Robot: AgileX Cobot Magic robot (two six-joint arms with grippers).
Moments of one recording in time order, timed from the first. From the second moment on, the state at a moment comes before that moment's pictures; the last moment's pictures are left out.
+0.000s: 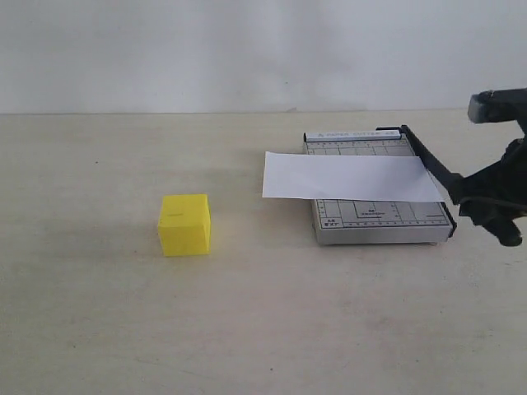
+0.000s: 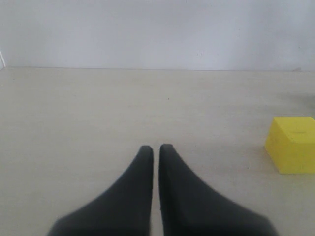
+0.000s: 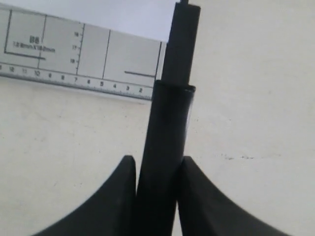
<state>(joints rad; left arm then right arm) -0.07 0.00 0.00 -0.08 0.29 0.06 0.02 1.56 -0.92 0.23 0.63 -0.35</state>
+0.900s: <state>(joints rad) -0.07 0.00 0.00 -0.08 0.29 0.06 0.02 1.38 -1.01 0.47 0.60 -0.62</state>
